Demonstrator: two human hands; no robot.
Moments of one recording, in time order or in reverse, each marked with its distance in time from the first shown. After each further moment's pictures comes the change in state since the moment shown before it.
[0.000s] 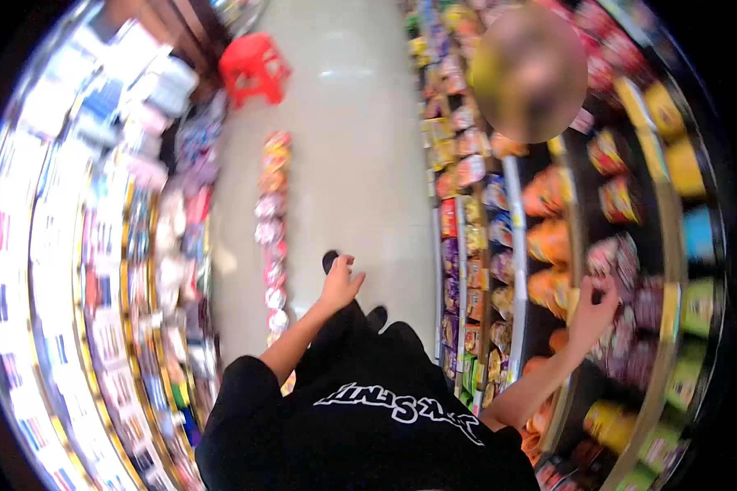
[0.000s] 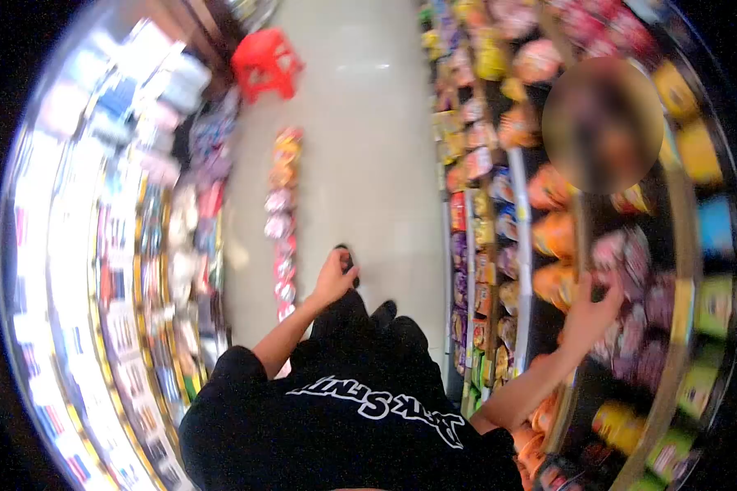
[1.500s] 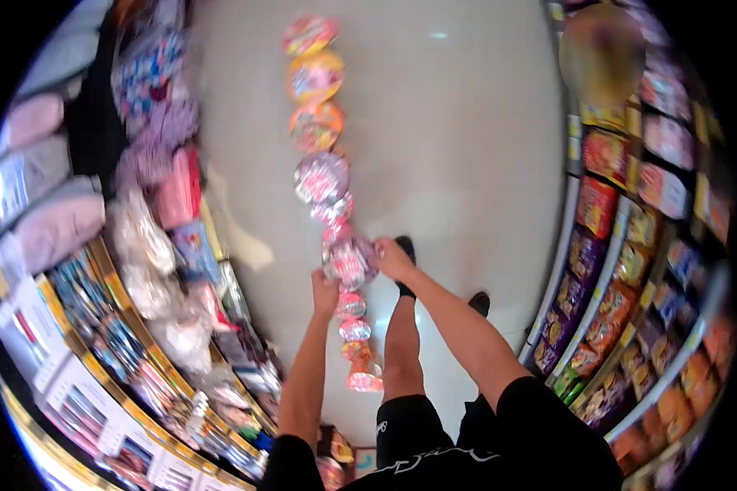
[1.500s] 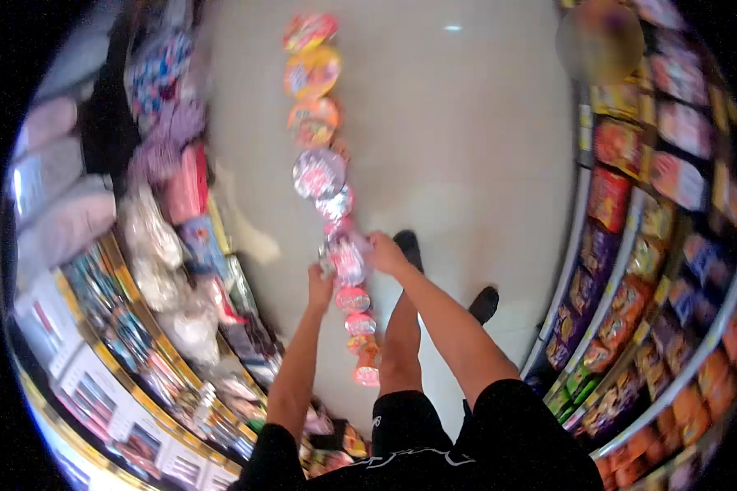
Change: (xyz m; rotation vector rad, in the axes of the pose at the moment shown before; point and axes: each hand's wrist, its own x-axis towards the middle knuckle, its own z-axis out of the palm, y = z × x) left_hand 0.181 -0.652 -0.094 -0.121 0.061 -0.776; right_hand -0.500 -0.200 0.897 0.282 -1.649 0.259
